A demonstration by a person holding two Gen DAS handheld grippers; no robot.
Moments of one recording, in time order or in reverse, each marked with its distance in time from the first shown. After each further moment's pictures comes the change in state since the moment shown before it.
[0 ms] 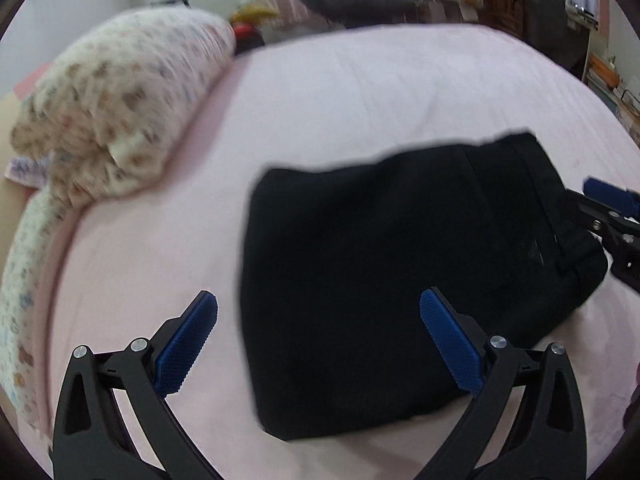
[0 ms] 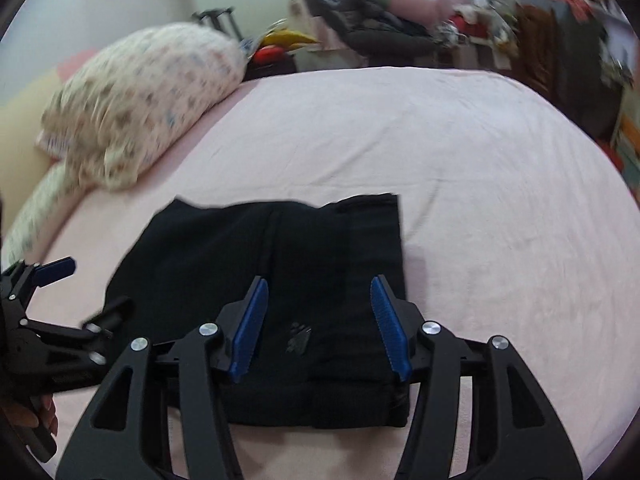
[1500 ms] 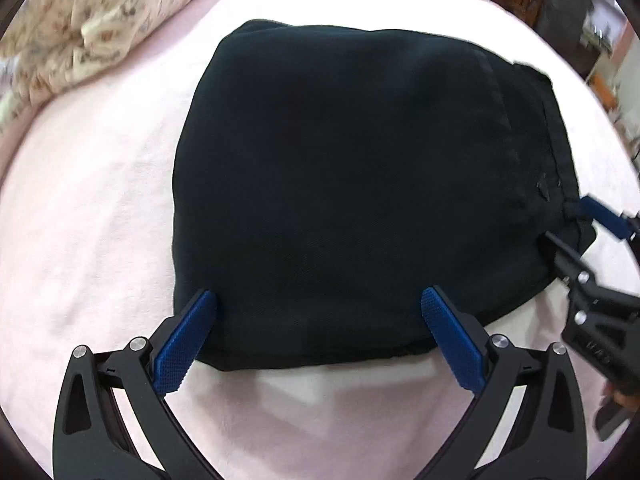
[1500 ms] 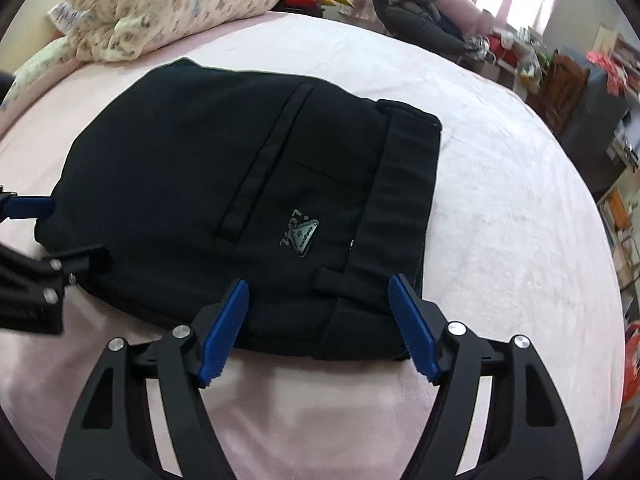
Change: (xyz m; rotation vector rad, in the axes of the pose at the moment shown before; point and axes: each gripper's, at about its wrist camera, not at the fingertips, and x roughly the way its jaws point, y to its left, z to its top) left arm 0.013 0.004 -0.078 -0.140 0.169 -0.189; right arm 0.026 0.025 -0.079 -0.283 0.121 -0.167
